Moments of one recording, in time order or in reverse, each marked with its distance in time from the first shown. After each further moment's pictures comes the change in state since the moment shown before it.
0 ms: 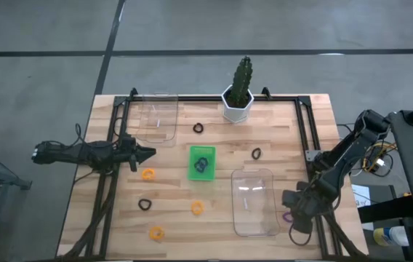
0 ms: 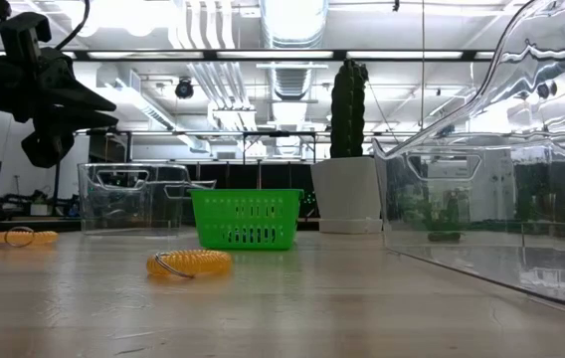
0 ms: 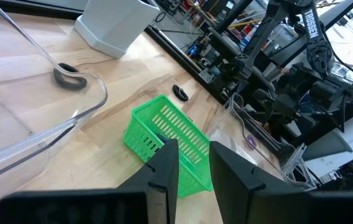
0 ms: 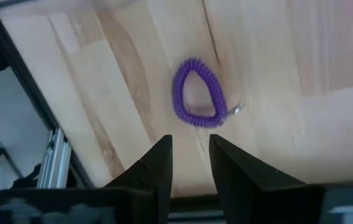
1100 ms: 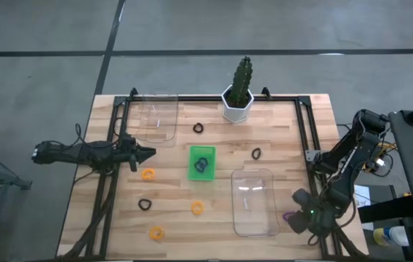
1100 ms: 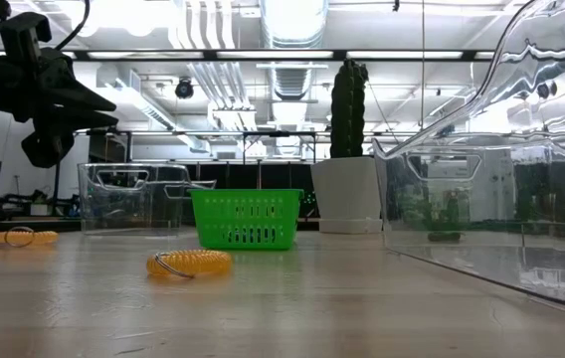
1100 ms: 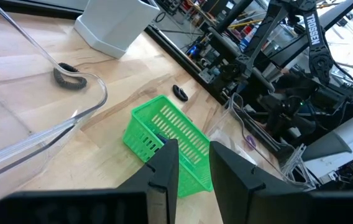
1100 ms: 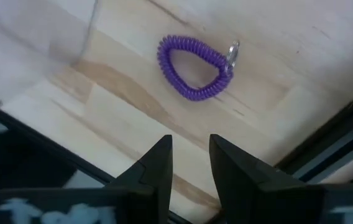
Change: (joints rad) left arm 0.000 0.000 0.000 0.000 0.000 -0.003; right arm 0.208 0.016 -0.010 0.064 0.159 0.914
